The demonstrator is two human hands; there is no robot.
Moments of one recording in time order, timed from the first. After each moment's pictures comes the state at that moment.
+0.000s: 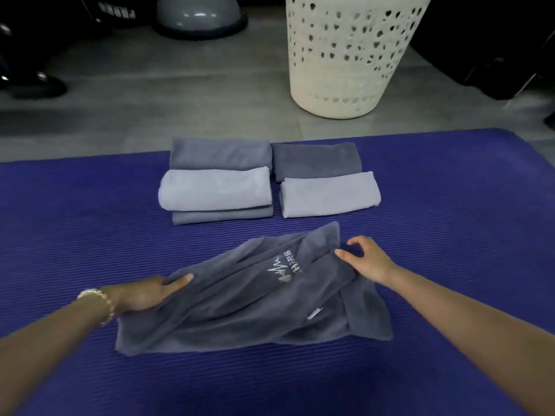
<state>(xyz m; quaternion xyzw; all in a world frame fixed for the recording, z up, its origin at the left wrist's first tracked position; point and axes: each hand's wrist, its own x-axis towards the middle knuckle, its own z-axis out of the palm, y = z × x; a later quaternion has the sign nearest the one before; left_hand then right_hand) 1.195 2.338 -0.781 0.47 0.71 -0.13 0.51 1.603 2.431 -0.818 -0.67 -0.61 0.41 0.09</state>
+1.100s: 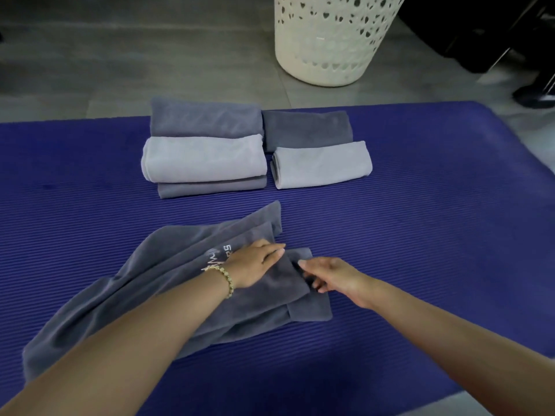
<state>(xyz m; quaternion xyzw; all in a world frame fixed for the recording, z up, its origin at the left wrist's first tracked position) 1.328 2.365 -0.848 0.72 0.54 0.01 0.43 1.536 2.344 -0.808 -0.61 -0.48 0.63 0.06</state>
